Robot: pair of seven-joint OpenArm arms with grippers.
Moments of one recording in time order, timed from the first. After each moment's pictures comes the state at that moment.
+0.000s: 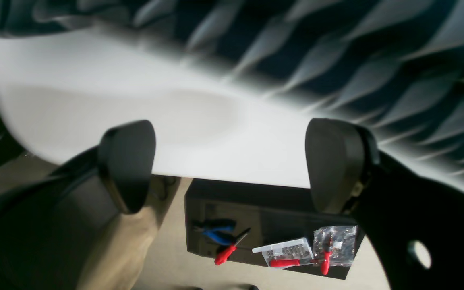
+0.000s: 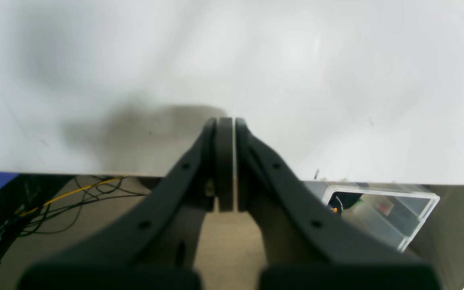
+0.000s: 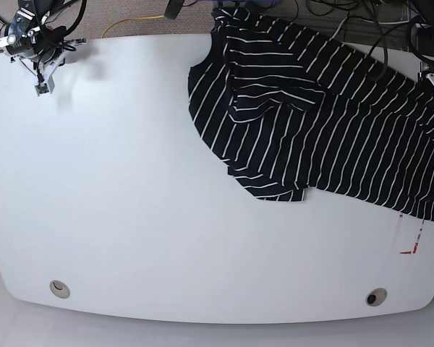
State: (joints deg) left arm 12.1 -28.1 -46.7 87.3 -22.7 -42.8 77.2; right arm -24.7 13.2 41.0 100.8 15.6 41.1 -67.0
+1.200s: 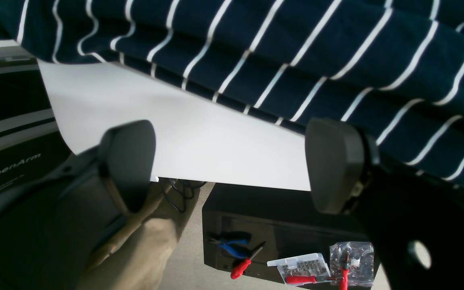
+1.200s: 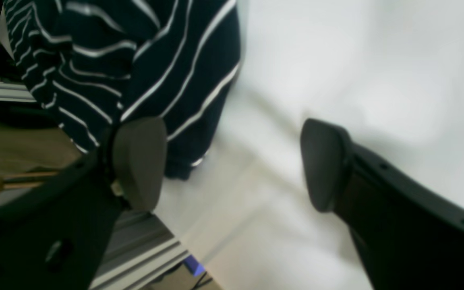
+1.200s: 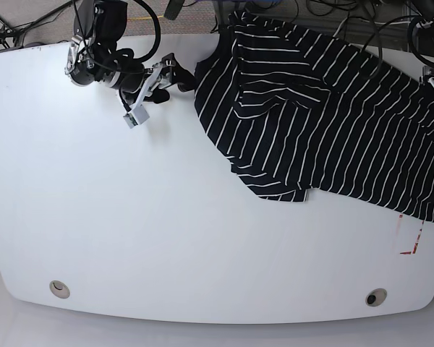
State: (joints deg) left arm 12.5 -27.0 -47.0 96.9 -23.7 -42.8 78.4; right arm -15.5 1.1 20.1 97.4 45.7 41.1 -75.7
